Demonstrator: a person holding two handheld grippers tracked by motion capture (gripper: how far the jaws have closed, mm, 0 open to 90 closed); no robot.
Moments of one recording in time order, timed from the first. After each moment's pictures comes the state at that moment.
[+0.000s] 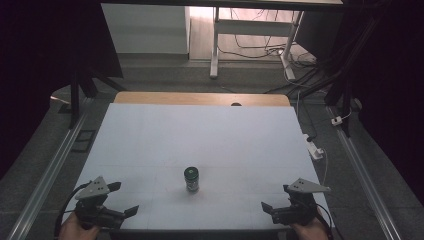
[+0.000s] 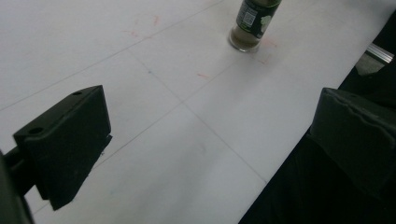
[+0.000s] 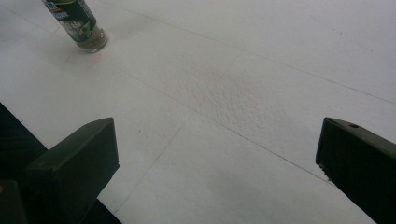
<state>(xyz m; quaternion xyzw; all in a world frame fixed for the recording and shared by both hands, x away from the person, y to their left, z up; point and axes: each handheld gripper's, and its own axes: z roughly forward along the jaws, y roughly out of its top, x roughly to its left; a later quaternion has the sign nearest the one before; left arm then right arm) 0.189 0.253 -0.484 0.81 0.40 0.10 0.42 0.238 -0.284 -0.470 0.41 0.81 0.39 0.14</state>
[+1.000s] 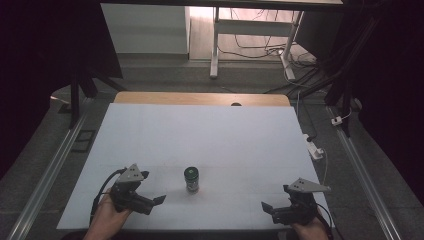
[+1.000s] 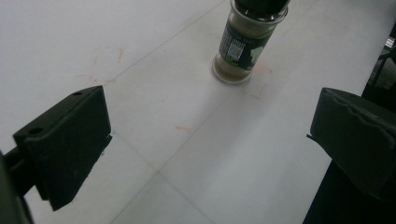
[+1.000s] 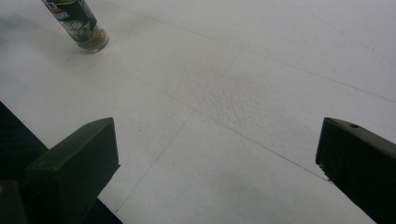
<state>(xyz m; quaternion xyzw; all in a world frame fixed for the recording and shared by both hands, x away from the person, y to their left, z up) 0.237 0.193 -0.487 0.83 0.36 0.09 0.41 0.238 -0.284 -0.471 0.41 0.81 0.39 0.14</state>
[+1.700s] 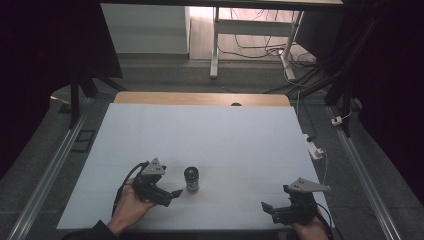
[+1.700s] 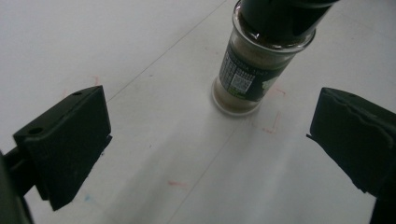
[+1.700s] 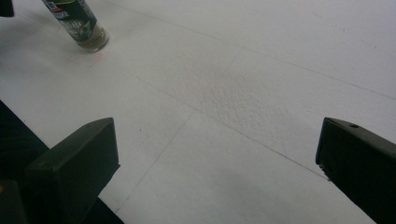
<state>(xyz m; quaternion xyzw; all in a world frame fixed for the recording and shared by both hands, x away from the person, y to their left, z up) 0.271 0.152 -0.502 0.85 0.33 0.09 0.39 0.239 -0.285 -0.471 0.41 0.81 0.39 0.14</state>
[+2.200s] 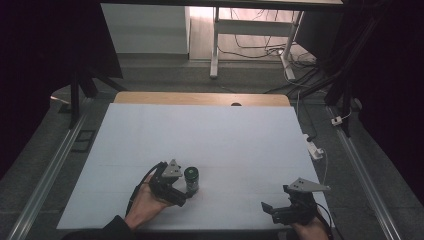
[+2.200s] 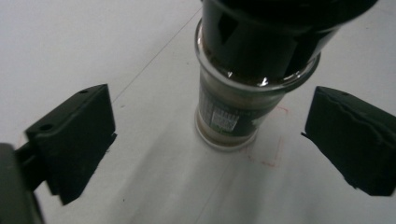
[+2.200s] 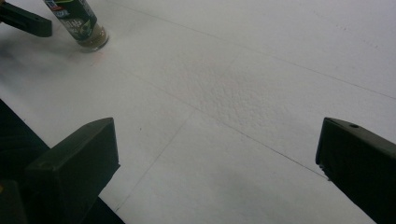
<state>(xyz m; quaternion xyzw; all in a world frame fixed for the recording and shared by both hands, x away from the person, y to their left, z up) 0.283 0.112 -0.514 0.88 0.29 0.12 0.37 0.239 -0.284 -0.471 0.41 0.81 0.39 0.14</state>
